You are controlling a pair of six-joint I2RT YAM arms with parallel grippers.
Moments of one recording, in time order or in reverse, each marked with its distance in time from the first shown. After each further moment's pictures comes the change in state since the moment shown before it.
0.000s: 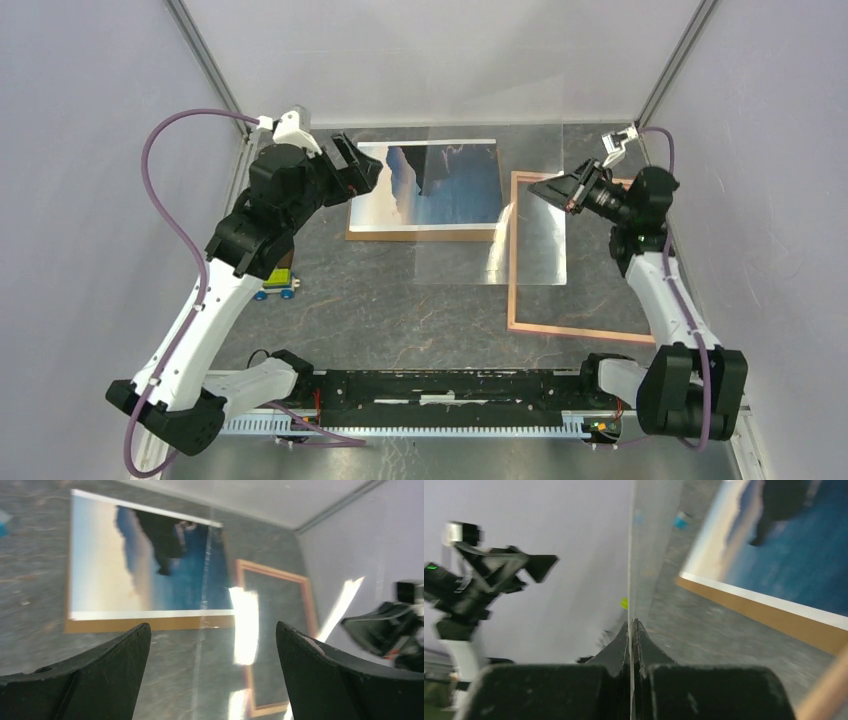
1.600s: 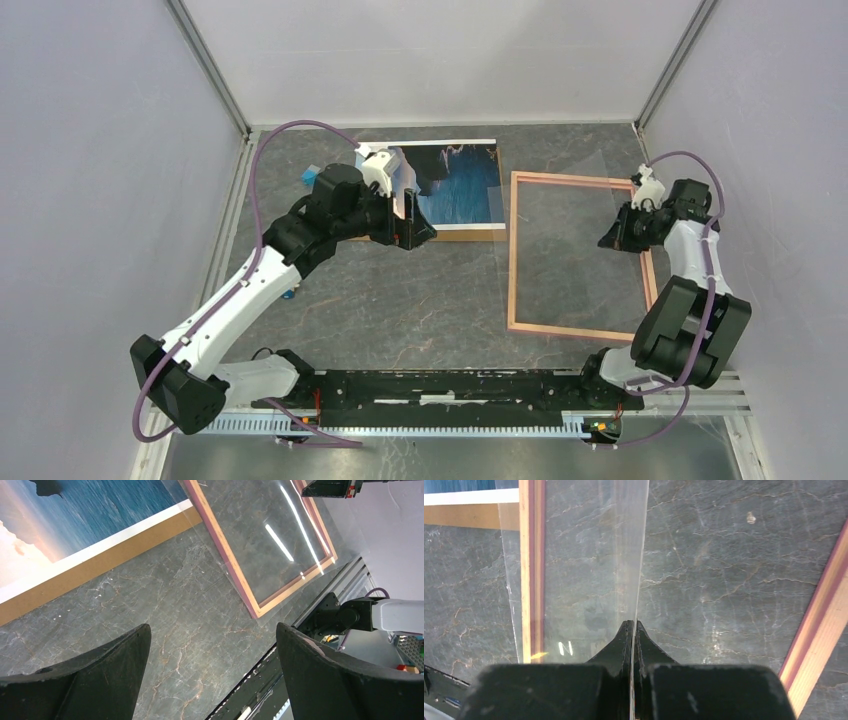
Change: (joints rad) left arm -0.131 0.100 -0.217 0.060 0.381 0.257; right arm -0.356 0.297 0.289 -1.220 0.397 -1.340
